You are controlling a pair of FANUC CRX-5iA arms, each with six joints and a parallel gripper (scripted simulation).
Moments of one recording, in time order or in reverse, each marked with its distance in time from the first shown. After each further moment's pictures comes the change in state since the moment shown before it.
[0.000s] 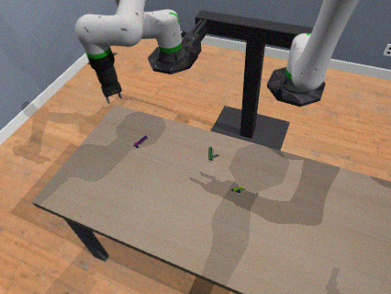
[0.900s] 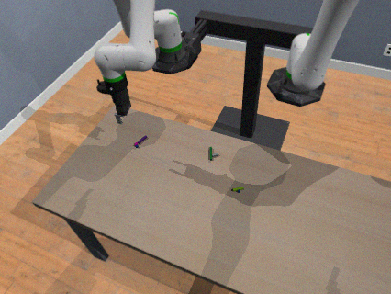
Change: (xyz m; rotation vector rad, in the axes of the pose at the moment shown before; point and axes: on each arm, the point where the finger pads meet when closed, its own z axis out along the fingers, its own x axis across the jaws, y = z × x) left arm 0.000 0.000 0.000 0.000 0.000 0.000; right arm 0.006 -0.004 0.128 0.019 -0.015 -0.813
